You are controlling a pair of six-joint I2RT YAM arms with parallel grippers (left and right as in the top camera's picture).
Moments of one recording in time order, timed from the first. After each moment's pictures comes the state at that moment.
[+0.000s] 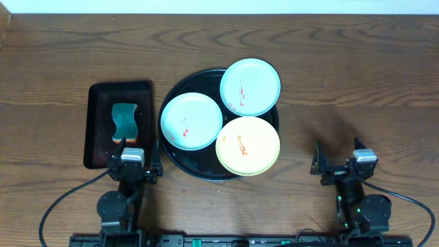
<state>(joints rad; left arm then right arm) 0.05 0.02 0.01 -0.09 0.12 0.07 0.06 0.01 0.01 -0.06 -0.07 0.10</state>
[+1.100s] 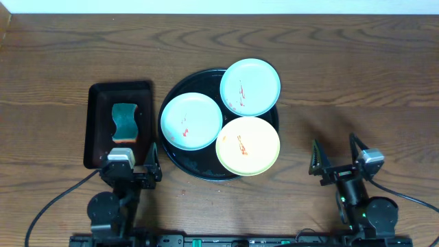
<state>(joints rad) 0.05 0.06 0.24 -0.38 0.13 -0.11 0.06 0.04 0.07 0.00 -0.19 0.26</state>
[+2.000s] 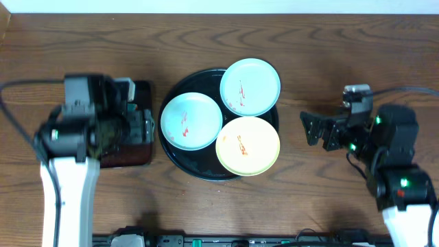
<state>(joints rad) 0.05 1.21 1.33 -1.25 0.17 0.00 0.06 0.92 0.88 -0.58 -0.38 0.15</state>
